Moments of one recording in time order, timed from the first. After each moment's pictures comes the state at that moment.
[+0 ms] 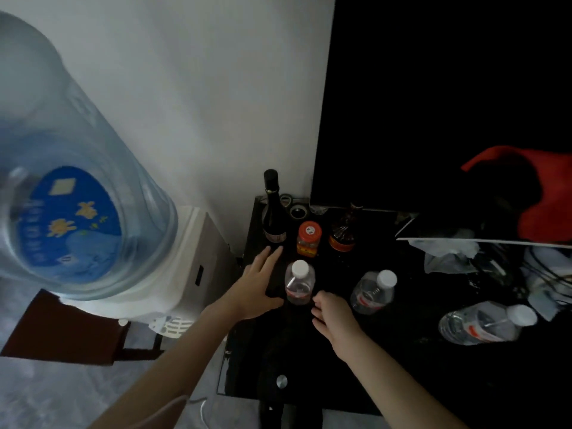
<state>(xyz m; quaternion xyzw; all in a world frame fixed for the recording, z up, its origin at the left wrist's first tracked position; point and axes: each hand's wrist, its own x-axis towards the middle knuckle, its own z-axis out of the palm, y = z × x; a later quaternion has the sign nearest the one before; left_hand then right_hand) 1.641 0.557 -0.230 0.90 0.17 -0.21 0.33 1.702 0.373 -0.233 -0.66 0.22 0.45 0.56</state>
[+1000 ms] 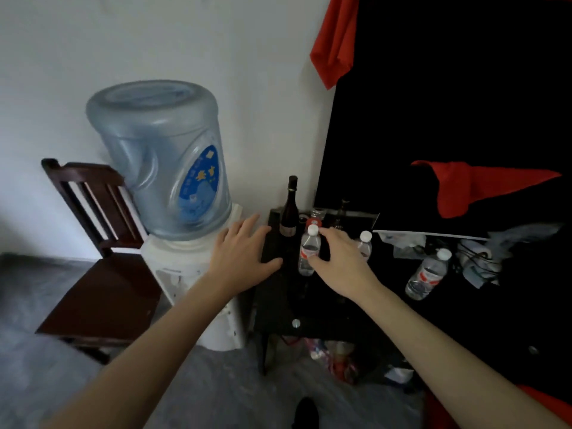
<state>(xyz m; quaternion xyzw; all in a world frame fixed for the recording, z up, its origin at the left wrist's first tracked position) 1.411 0.492 -0.042 0.98 0.19 0.05 0.08 1.509 0.310 -0.040 -0.91 -0.30 0.08 0.28</state>
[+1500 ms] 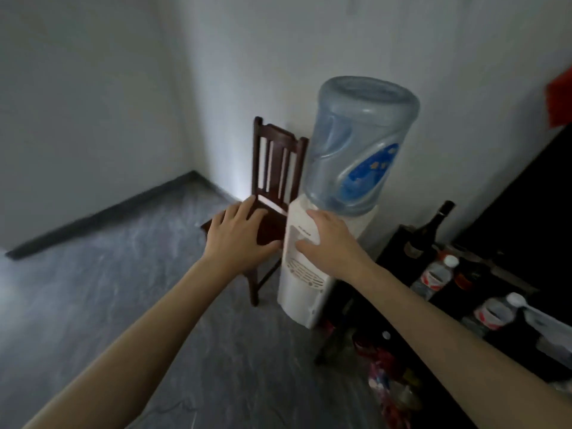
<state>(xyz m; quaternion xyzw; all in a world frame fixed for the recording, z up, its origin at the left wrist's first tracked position) 1.153 0.537 -0.019 0.87 0.48 0.07 0.06 1.327 0.454 -0.004 -0.77 -0.59 0.17 0.20</state>
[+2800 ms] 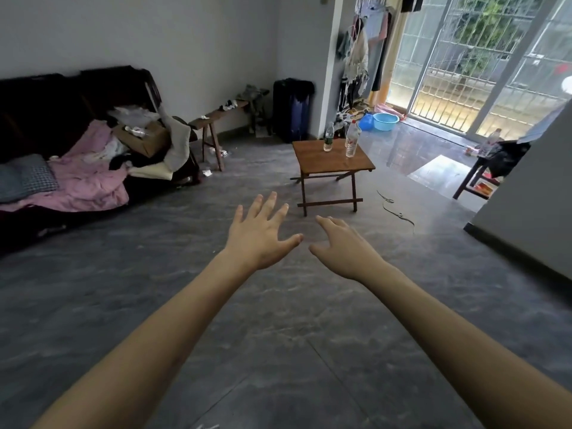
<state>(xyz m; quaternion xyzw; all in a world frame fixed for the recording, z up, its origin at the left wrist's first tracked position) 0.704 0.002 -0.015 0.20 0.98 0.04 0.07 0.760 0.179 -0.018 -0.03 -0.97 0.22 -0.06</state>
